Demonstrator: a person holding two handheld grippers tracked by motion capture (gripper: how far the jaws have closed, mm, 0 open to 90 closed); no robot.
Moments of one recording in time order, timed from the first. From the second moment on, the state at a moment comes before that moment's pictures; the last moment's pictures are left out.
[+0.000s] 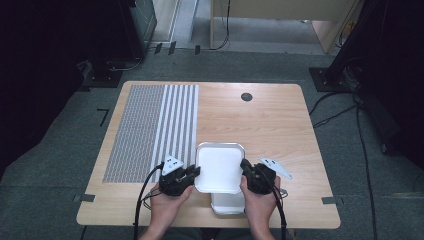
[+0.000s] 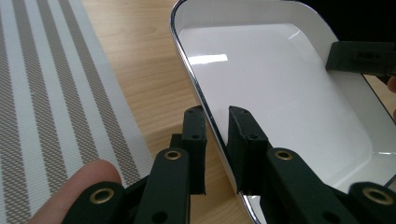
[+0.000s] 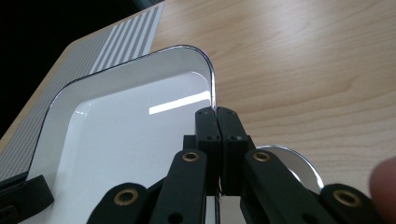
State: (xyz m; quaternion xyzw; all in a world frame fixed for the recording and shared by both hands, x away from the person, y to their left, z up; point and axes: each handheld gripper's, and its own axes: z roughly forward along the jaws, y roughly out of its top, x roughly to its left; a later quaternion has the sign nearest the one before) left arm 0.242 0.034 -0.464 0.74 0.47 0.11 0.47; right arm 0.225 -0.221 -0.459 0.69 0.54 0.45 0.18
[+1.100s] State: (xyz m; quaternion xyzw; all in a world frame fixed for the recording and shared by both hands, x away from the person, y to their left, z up) left arm 0.298 0.117 -0.446 0.70 0.52 0.13 0.46; right arm 0.290 -0.138 -0.444 0.67 0.56 0.46 0.16
